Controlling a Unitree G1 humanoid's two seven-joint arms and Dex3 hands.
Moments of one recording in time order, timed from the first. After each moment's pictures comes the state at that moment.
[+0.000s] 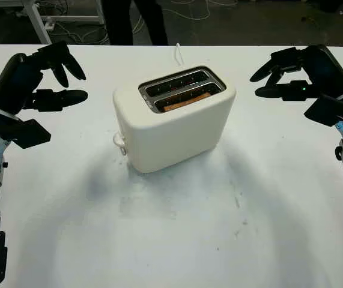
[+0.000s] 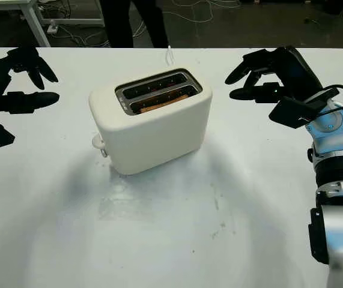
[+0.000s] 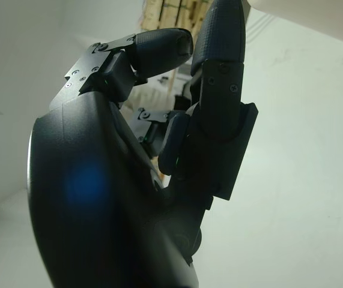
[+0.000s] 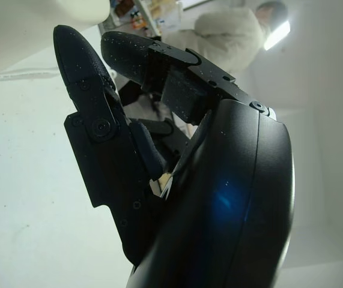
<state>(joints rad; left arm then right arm) -0.63 0.70 0.09 0.64 0.17 -0.86 -0.21 -0.84 -0.65 0.00 0.92 -0.18 -0.78 0.31</state>
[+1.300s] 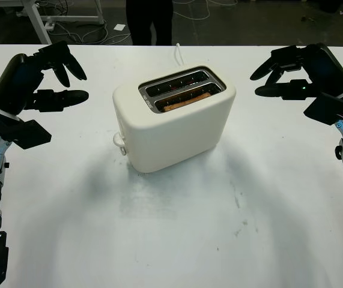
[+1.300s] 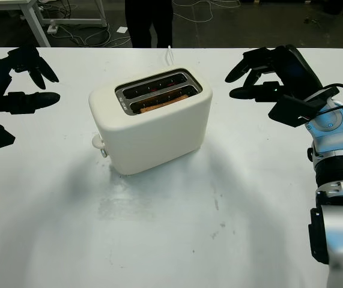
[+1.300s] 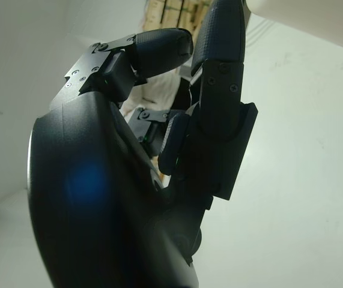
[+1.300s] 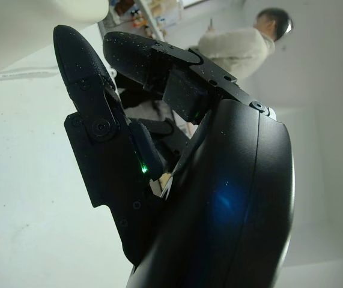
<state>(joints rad) -0.63 0.70 0.09 0.64 0.16 -0.87 -0.21 -0.84 -0.65 0.00 0.90 -0.18 -0.76 0.31</state>
